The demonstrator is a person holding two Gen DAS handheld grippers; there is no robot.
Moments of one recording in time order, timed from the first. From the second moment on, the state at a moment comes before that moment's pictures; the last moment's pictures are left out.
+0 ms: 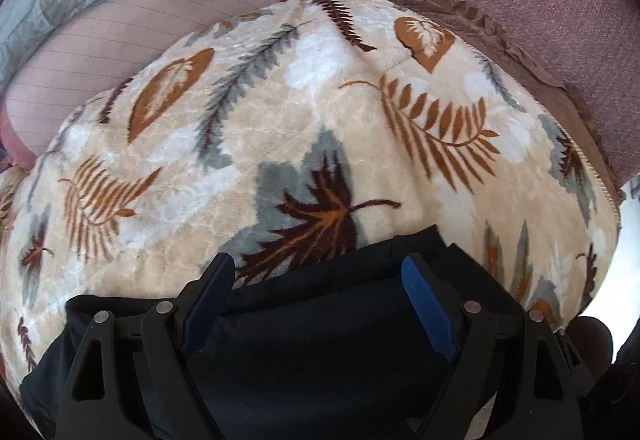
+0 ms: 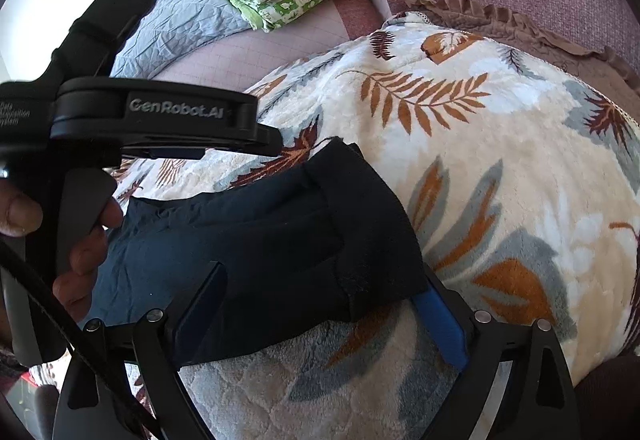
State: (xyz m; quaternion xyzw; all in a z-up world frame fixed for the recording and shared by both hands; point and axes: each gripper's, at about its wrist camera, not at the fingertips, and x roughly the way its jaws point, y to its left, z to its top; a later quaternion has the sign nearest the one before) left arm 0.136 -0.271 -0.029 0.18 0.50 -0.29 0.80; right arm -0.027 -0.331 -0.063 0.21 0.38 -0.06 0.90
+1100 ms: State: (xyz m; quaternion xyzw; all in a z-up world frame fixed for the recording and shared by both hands) left arm 0.143 -0.311 -0.040 0.18 0.56 -0.44 0.68; right arm 0.010 -0.341 -0.067 0.24 0.38 -0.04 0.89
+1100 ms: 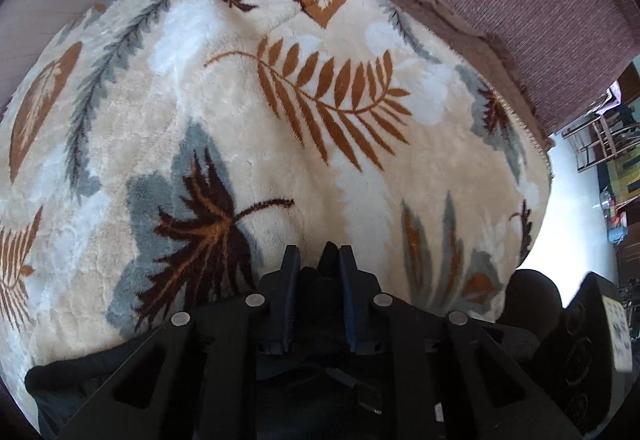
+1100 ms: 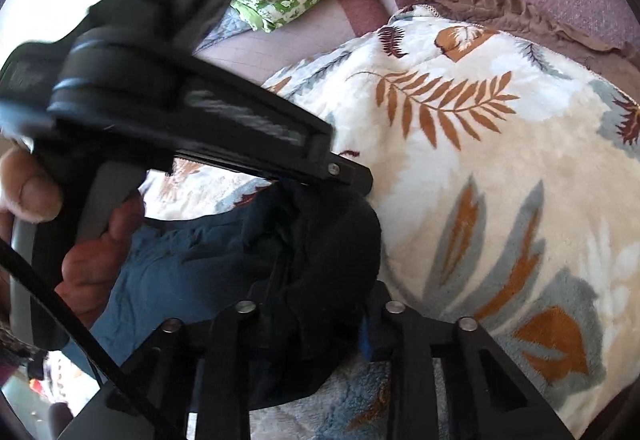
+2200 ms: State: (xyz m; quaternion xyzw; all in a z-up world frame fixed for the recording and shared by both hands) left arm 0.173 0.040 -0.008 -0.20 0.50 -0.27 0.80; right arm 0.086 -0.099 -0.047 0.06 0.46 0.23 0.85
